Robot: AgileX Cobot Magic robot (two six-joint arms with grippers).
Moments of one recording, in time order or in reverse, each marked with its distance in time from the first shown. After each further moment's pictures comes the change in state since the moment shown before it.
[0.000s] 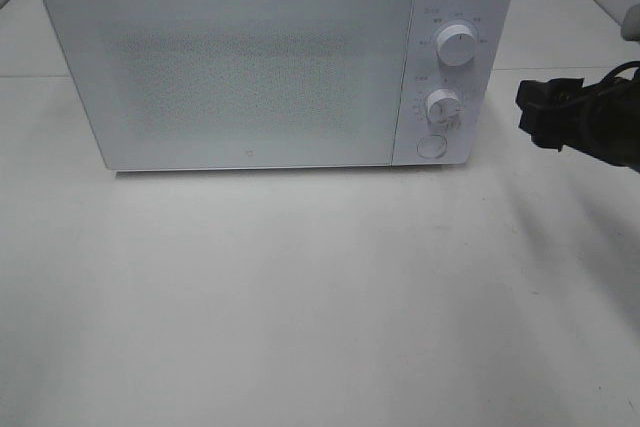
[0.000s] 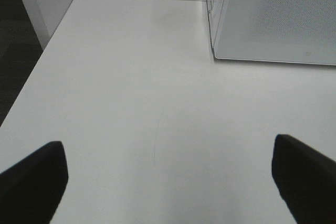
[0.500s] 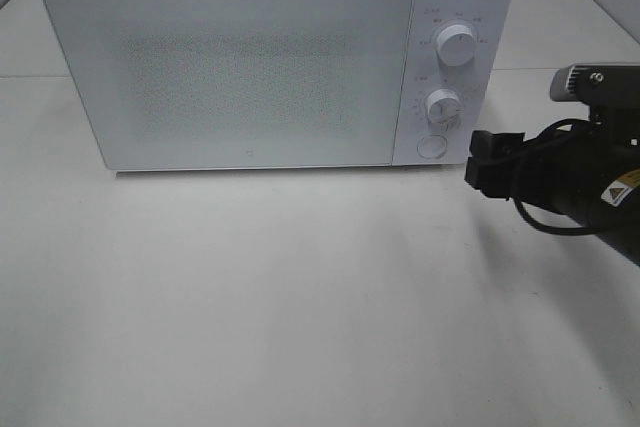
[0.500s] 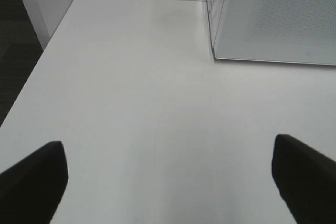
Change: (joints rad) left arm 0.000 0.000 0.000 0.000 0.000 0.000; right arm 0.234 0.192 0.048 0.269 -0.206 -0.101
